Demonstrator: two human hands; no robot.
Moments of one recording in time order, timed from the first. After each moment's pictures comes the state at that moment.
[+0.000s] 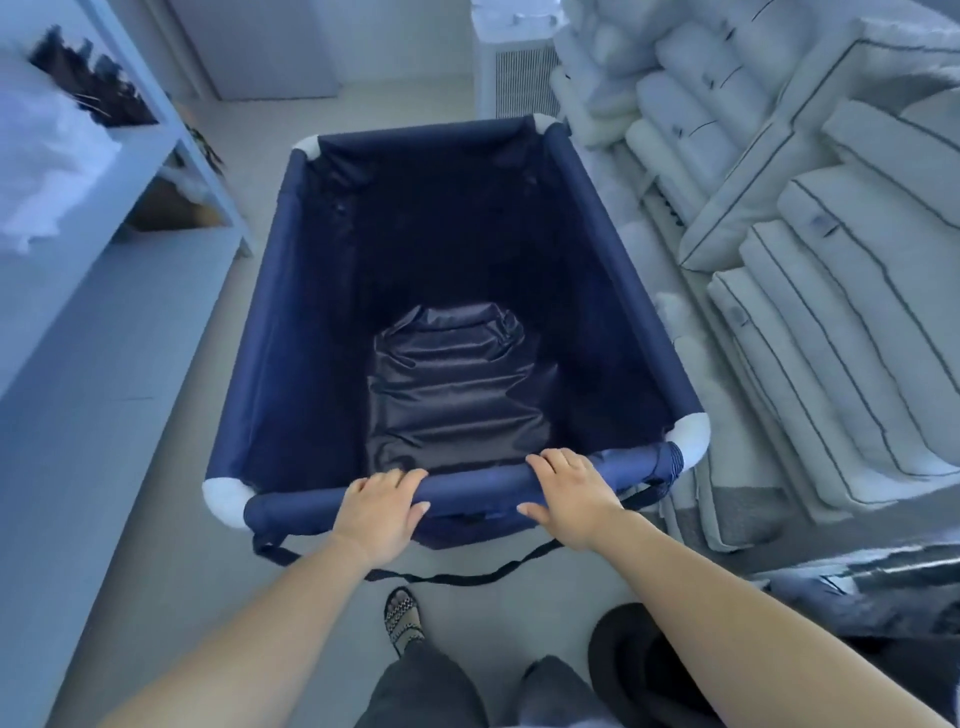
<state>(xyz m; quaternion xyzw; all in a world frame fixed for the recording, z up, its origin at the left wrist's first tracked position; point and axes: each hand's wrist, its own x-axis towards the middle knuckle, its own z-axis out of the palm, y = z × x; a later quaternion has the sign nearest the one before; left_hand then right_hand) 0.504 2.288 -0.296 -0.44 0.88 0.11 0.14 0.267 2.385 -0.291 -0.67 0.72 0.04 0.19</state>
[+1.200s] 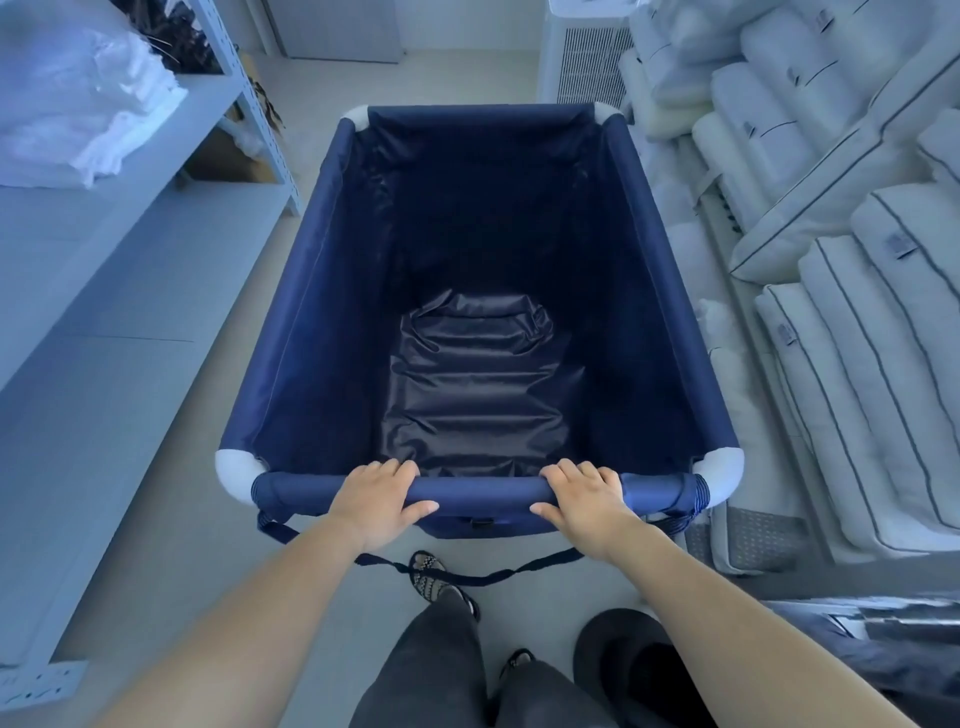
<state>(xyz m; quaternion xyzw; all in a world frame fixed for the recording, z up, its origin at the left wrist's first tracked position) 0.514 2.303 -0.296 -0.47 0.85 0.15 0.17 0.256 2.390 -0.312 -0.67 0.70 0.09 0.22</state>
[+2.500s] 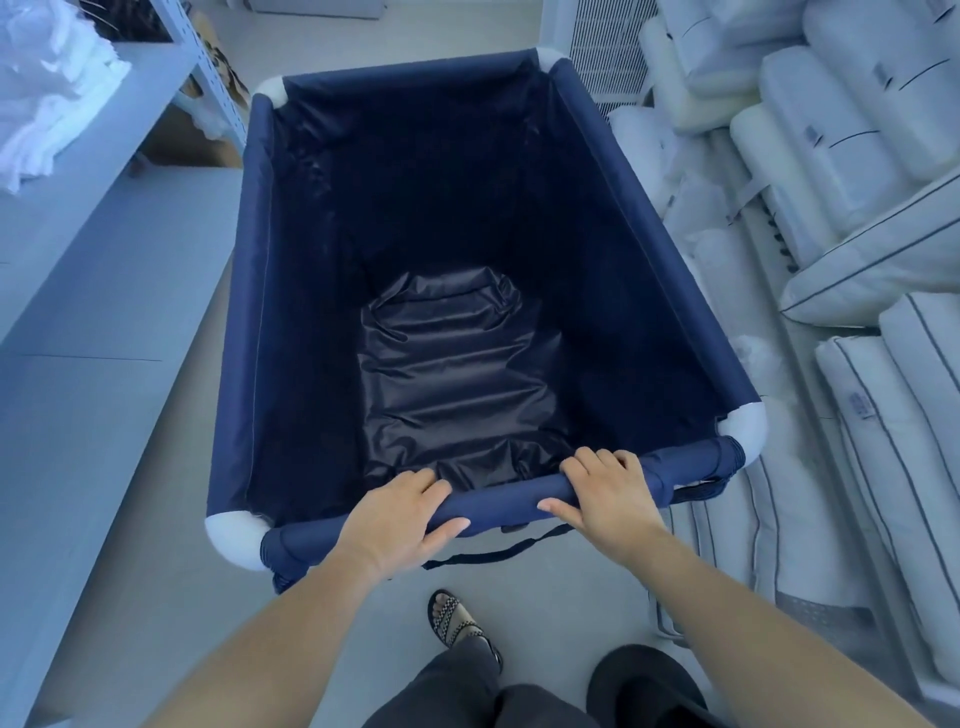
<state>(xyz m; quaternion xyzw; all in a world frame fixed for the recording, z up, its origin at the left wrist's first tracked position) 0.479 2.166 -0.320 -0.39 0.91 0.14 0.07 0.218 2.241 -0.319 -0.70 0.70 0.07 0.11</state>
